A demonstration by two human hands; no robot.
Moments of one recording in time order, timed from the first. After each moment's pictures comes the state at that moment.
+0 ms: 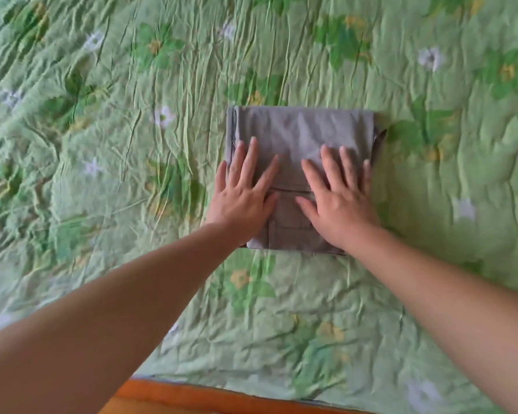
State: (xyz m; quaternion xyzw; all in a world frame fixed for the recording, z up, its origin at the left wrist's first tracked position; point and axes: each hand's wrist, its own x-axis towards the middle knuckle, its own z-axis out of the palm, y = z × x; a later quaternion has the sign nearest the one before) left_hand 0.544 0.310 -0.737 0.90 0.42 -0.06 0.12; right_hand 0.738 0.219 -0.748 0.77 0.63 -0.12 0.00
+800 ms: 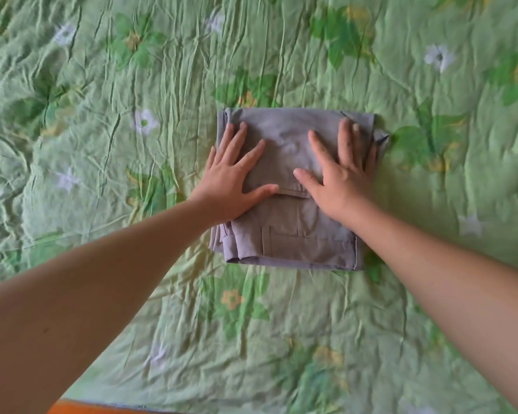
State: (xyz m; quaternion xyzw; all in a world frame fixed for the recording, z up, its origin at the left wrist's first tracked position) left_hand 0.556 0.380 -0.760 0.88 0.41 -0.03 0.26; right_hand 0.770 0.277 -0.764 0.82 0.53 -0.21 -0.06
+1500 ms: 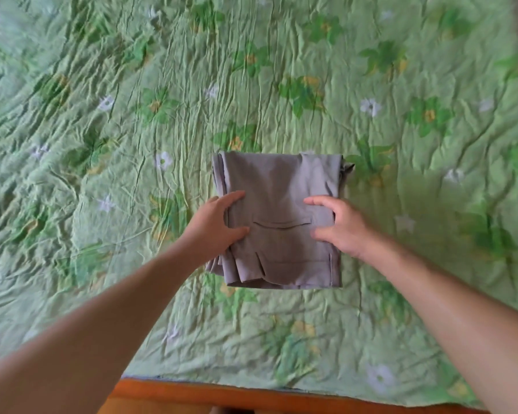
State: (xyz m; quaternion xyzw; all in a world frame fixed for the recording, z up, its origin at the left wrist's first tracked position) left_hand 0.540 0.311 -0.635 0.75 0.51 -0.01 0.42; right_hand 0.784 0.189 -0.635 0.77 0.41 -0.45 -0.21
